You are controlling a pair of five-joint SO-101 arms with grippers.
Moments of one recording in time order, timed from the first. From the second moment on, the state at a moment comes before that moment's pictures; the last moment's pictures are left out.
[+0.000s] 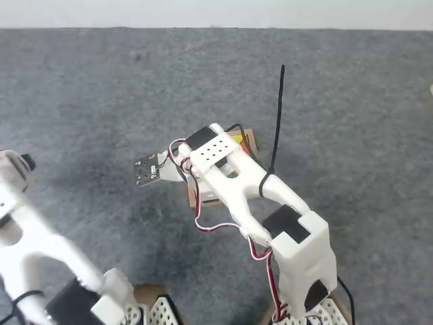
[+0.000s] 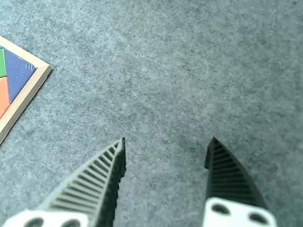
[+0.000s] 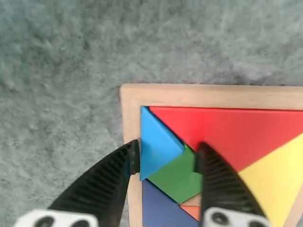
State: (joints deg) left arm -54.1 -19.6 31.2 55.4 -5.0; right arm -43.1 25.2 -3.3 75.4 60.4
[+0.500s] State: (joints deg) left arm -54.1 -19.6 31.1 56.5 -5.0; right arm -41.8 25.2 -12.3 82.9 50.2
